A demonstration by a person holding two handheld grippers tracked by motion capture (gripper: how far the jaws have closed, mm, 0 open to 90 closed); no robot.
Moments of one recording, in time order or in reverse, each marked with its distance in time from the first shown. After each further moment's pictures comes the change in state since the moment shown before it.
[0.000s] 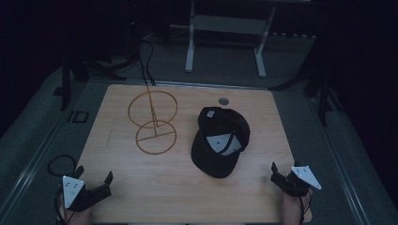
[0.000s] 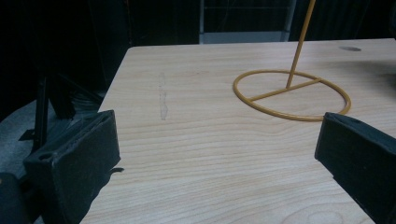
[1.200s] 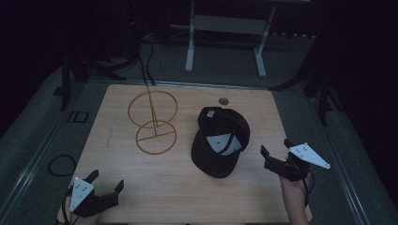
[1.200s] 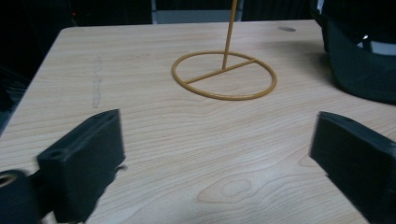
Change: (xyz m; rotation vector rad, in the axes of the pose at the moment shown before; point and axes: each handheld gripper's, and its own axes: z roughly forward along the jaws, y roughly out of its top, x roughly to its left) left arm -0.026 0.009 -0.011 0.101 -0.189 0.024; right arm 0.040 0.111 -0.036 -0.094 0.273 -0.061
